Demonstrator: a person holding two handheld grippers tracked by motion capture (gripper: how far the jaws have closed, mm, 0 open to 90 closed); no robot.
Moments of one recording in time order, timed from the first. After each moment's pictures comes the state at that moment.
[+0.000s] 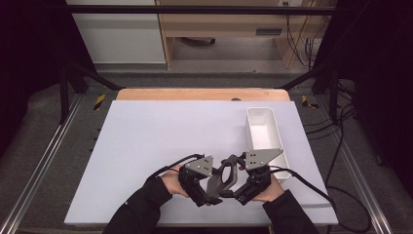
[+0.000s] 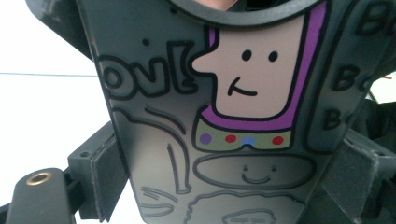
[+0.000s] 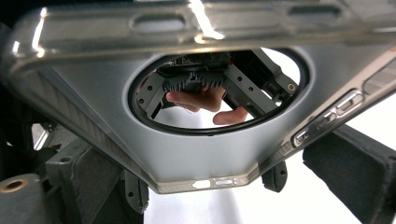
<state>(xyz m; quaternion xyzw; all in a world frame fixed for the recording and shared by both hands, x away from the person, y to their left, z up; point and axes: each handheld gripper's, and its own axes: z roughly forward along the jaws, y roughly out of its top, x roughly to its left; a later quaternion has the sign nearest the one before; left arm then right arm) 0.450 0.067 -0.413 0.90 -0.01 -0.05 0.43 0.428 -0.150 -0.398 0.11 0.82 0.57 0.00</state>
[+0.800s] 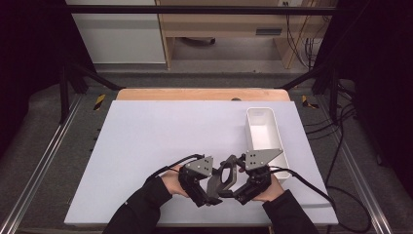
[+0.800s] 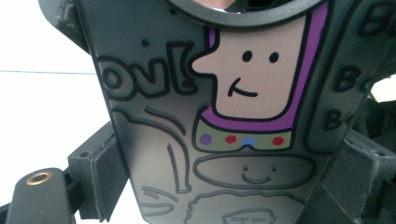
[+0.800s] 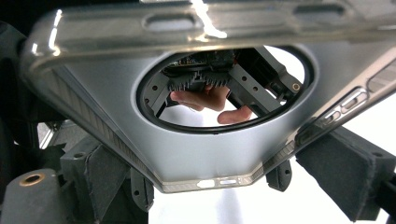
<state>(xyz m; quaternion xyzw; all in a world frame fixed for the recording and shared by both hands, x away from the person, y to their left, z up) 0.450 0.067 -0.415 0.90 -0.01 -0.05 0.43 0.428 -0.150 -0.398 0.11 0.82 0.57 0.00</state>
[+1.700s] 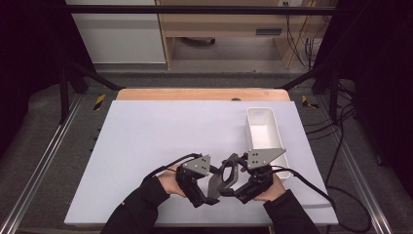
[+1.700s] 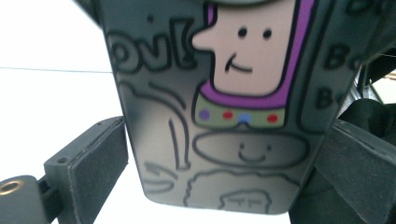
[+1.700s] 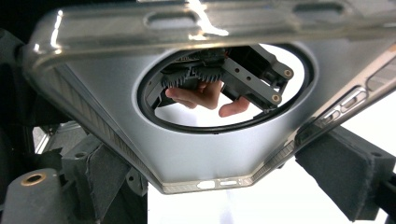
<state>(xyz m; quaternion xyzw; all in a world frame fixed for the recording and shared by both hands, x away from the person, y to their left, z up) 0.449 0.077 -0.409 0.90 0.00 -0.03 0.43 0.426 -0.154 -0.393 0.12 0.81 0.57 0.01</state>
